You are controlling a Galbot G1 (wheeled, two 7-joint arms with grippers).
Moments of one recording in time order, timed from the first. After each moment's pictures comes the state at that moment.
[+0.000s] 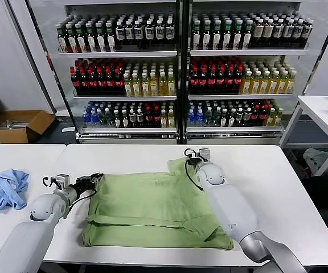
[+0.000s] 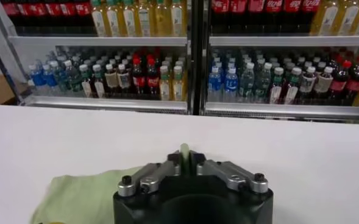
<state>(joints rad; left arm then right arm) 0.79 -0.97 -0.30 -1.25 -0.55 0.43 0.31 -0.39 1.42 0.02 0.92 0.51 -0.44 0.17</state>
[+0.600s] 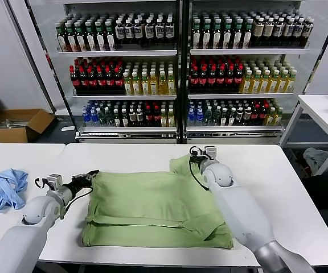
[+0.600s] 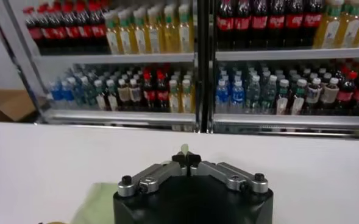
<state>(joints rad) 0.89 -0.91 -0.35 -1.42 -0.71 0.35 0.22 -0.55 1.25 0.03 1.35 0.67 -0.52 0.23</state>
